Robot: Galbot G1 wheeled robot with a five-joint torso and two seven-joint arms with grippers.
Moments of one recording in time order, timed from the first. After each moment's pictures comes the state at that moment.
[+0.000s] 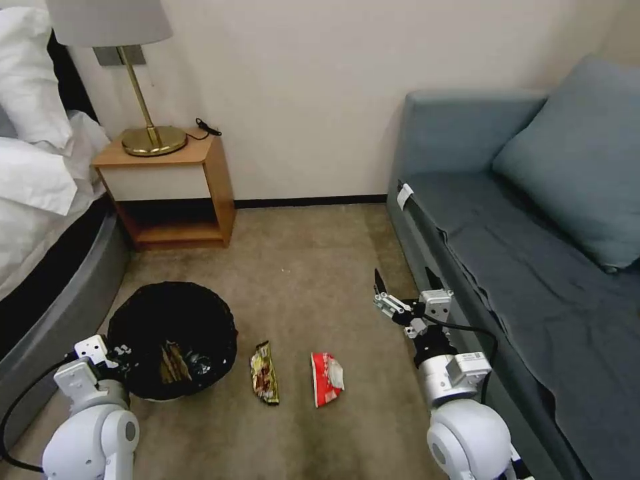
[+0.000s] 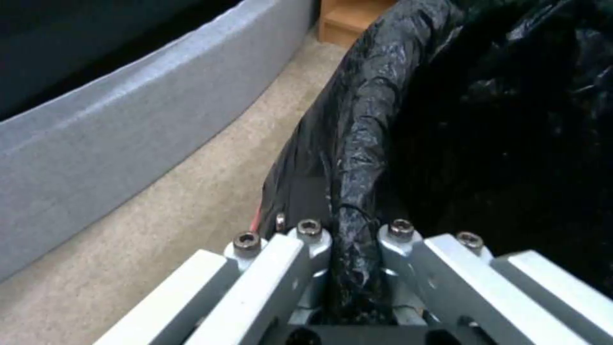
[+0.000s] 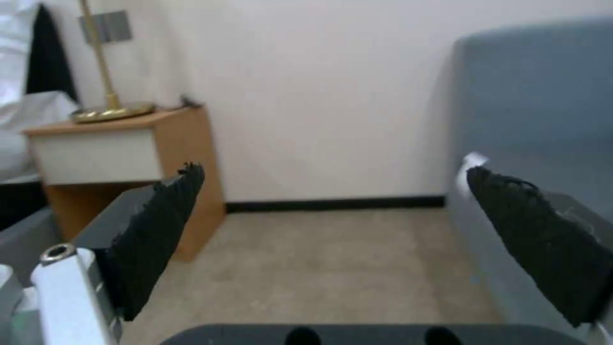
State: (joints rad) left arm 1.44 -1.54 -0.90 -2.12 -0.31 0.62 -0.30; right arm -1.35 1.24 0.21 2.16 0.29 -0.11 0.25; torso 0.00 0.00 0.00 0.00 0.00
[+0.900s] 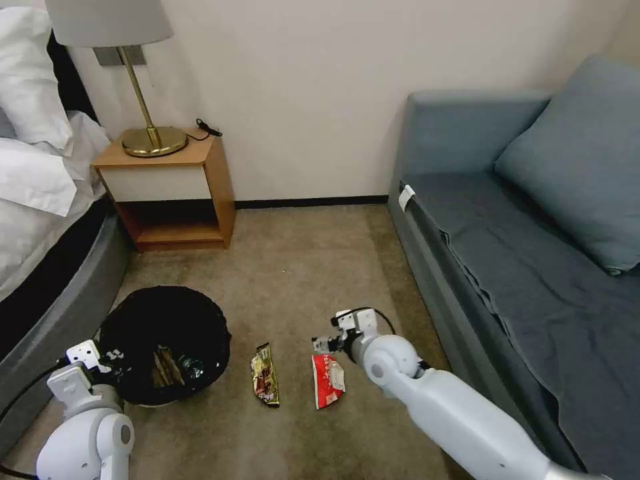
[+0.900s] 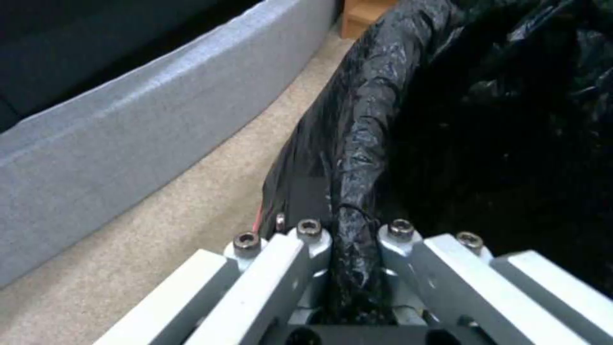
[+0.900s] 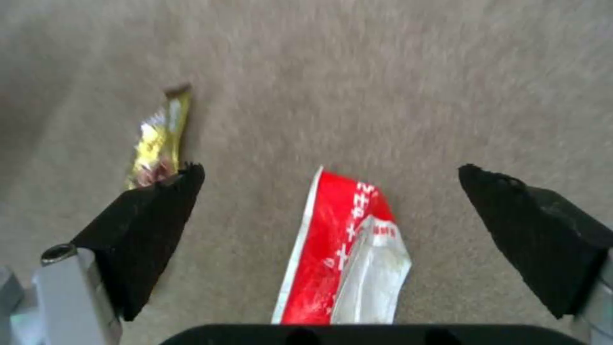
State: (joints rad) left arm 1.44 -1.55 -0.93 -2.11 -0.29 0.61 -0.30; right arm -0.75 1.18 -0.32 1.51 0.93 -0.64 0.41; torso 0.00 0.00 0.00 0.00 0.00
